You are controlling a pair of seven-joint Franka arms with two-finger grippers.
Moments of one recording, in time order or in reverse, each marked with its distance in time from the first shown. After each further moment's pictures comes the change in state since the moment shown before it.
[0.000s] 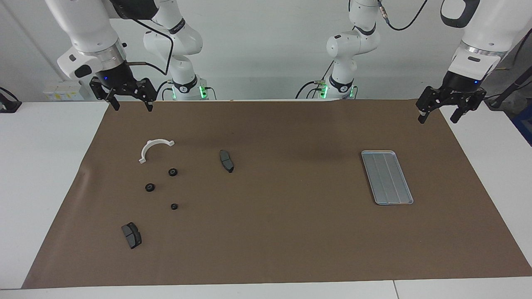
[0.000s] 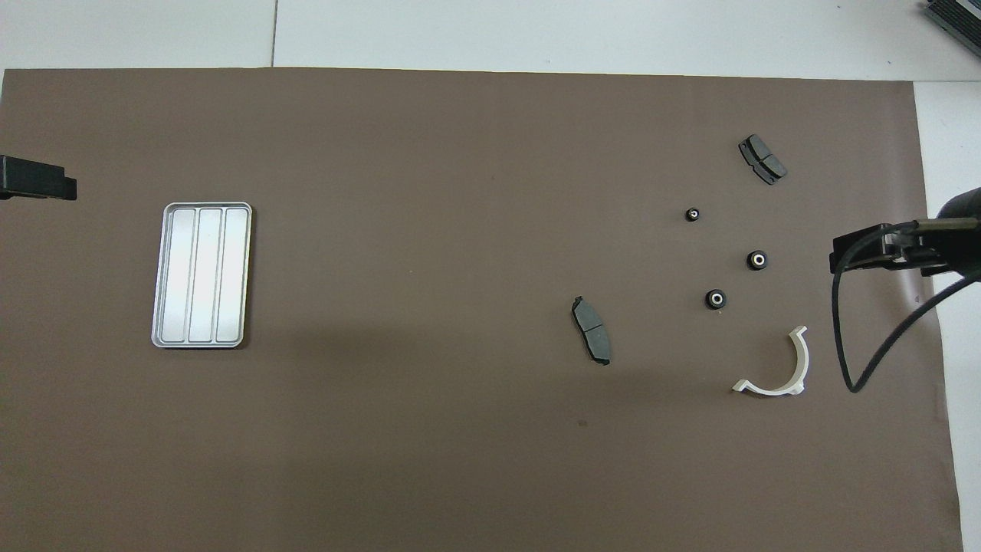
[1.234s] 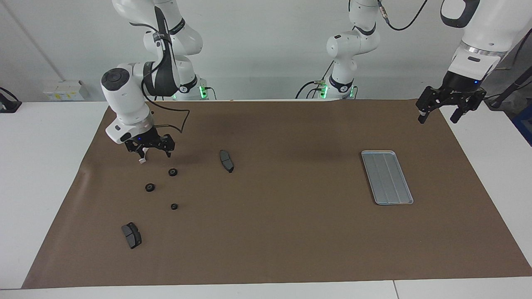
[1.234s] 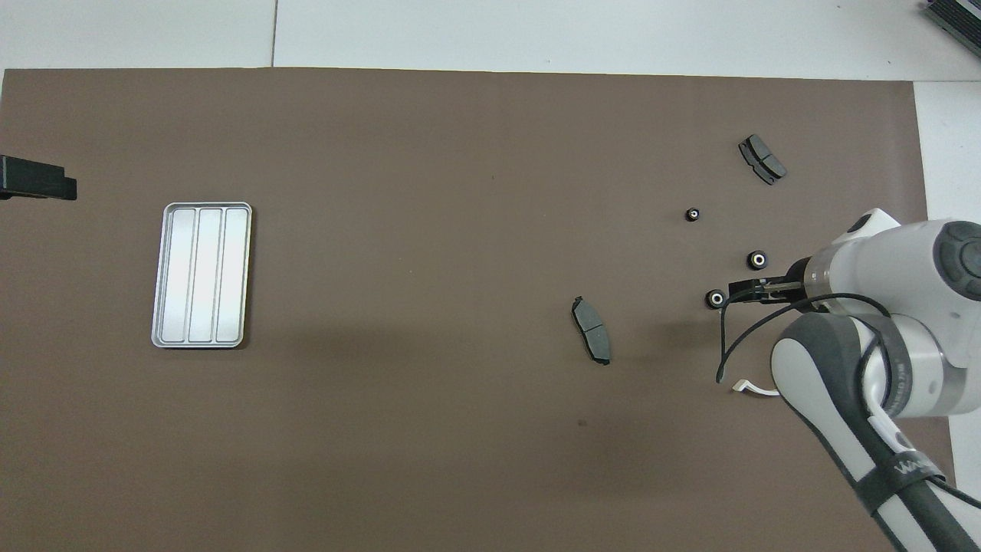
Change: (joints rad) left arm 0.000 0.000 0.000 0.000 0.000 0.000 0.000; right arm -0.014 0.057 -0.004 -0.568 0.000 0.662 -0.068
